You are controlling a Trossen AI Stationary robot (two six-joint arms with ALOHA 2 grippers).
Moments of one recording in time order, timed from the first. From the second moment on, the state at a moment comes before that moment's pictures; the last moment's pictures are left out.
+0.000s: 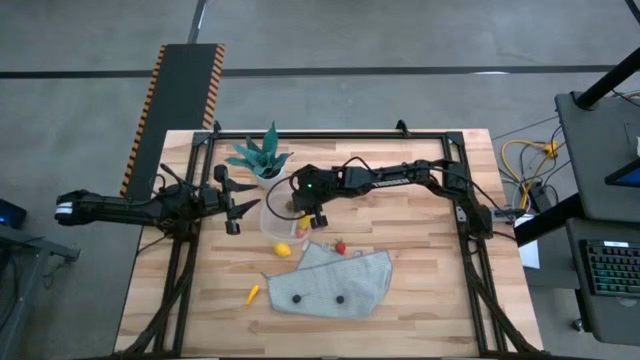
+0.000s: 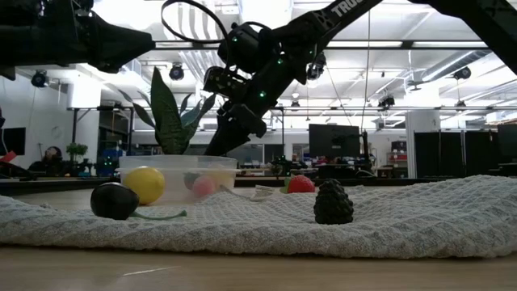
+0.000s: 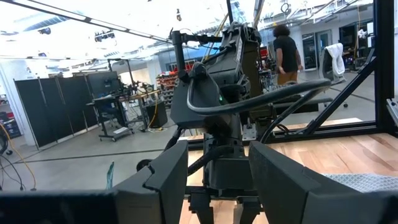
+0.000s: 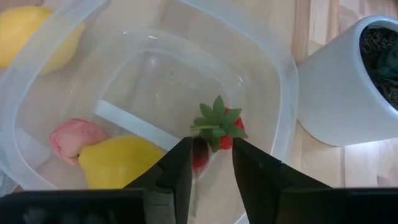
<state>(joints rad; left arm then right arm) 0.01 0.46 0.11 0.49 -0.20 0.22 -0.15 2.14 1.58 -0.28 -0.10 -0.46</state>
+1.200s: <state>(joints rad) 0.01 0.47 0.11 0.49 -0.20 0.22 0.00 1.69 1.58 -0.76 -0.21 -0.36</state>
